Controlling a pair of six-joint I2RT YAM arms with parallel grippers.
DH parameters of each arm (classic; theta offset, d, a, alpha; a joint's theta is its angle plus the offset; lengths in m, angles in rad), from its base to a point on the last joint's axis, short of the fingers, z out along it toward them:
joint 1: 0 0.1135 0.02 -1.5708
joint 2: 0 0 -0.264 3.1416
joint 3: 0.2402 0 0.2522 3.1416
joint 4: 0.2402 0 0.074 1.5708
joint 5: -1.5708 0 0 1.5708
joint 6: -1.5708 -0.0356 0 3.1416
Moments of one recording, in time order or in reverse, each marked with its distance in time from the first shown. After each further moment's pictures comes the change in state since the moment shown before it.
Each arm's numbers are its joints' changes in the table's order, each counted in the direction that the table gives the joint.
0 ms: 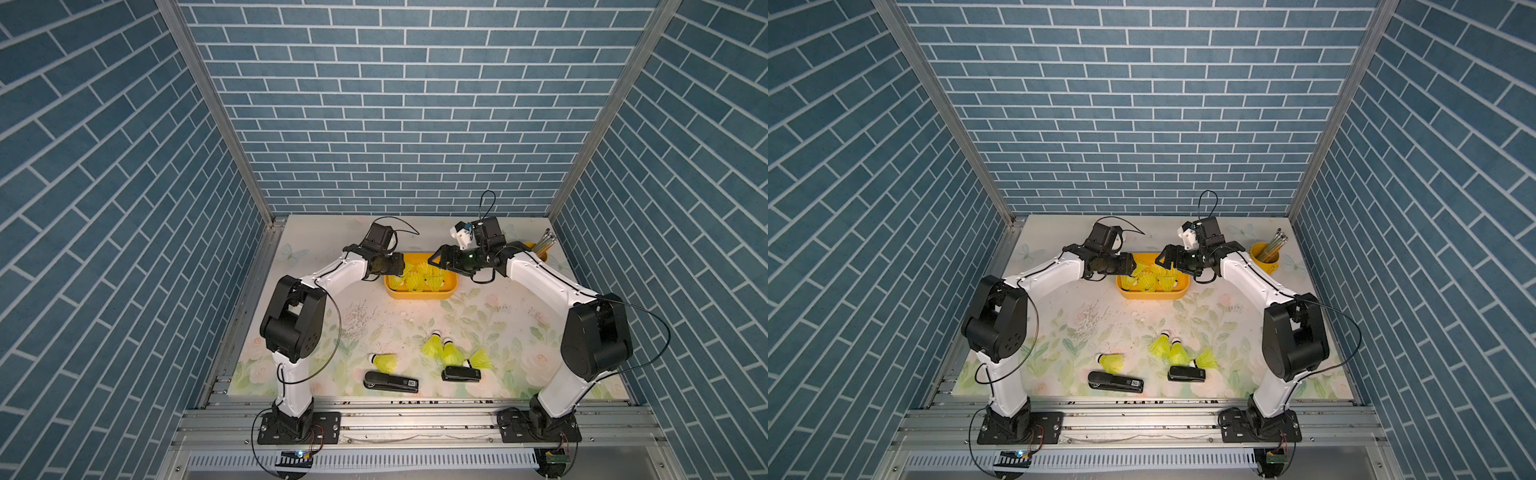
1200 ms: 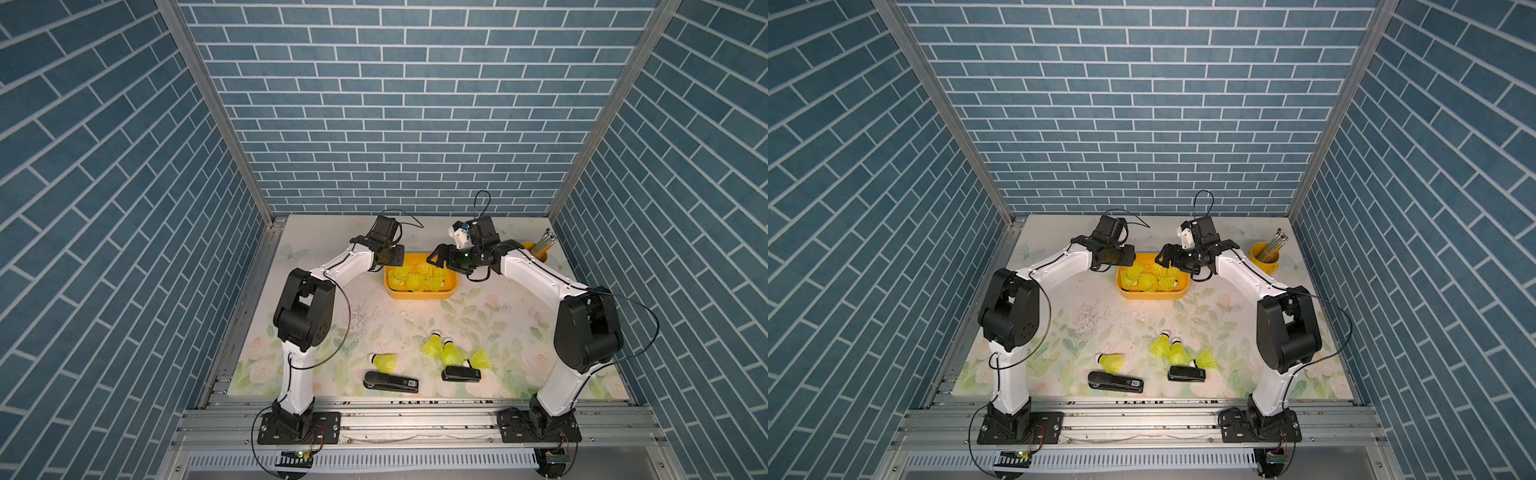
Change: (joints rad) left arm 0.000 0.124 0.172 0.056 0.119 -0.072; right arm 0.011 0.066 0.039 -0.016 -0.068 0.000
